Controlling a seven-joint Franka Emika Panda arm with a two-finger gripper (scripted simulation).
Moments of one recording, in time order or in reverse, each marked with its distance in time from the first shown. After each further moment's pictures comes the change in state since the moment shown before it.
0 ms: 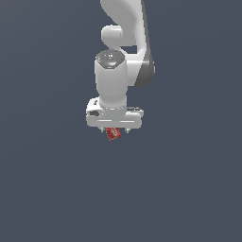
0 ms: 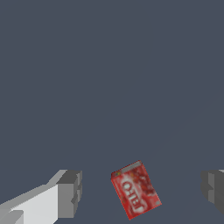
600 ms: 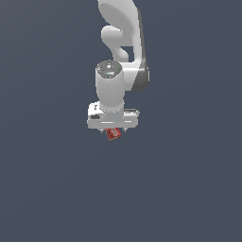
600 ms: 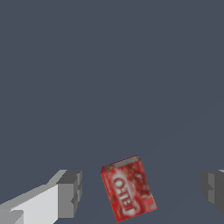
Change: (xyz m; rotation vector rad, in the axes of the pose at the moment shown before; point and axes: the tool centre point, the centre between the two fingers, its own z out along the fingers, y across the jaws) arm -0.025 0.009 0.035 -0.003 -0.014 -0.112
